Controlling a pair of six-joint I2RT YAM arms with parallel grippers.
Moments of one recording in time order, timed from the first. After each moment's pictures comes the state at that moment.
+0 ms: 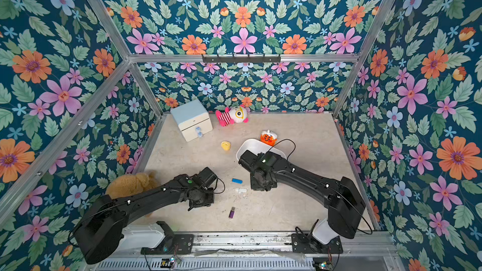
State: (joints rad) left arm -0.78 1.29 0.65 -0.75 0.00 -0.86; right arm 0.92 1.54 1.28 -1.16 0.12 0.83
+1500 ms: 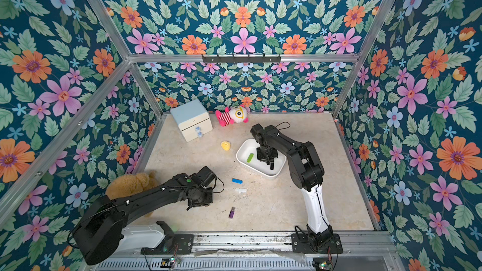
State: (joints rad) left arm -0.76 1.29 0.66 -0.78 0.00 -0.81; right arm 0.55 2.17 1.70 -1.06 0.14 0.45
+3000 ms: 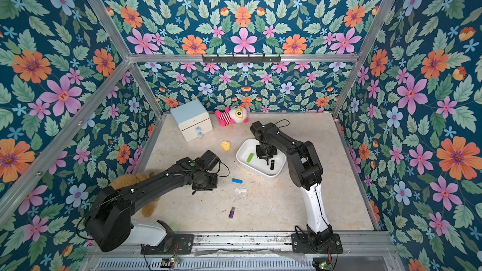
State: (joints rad) left arm -0.70 1.40 0.91 -0.86 -0.04 -0.68; right arm 0.54 2.18 1.76 -1.09 0.13 0.43
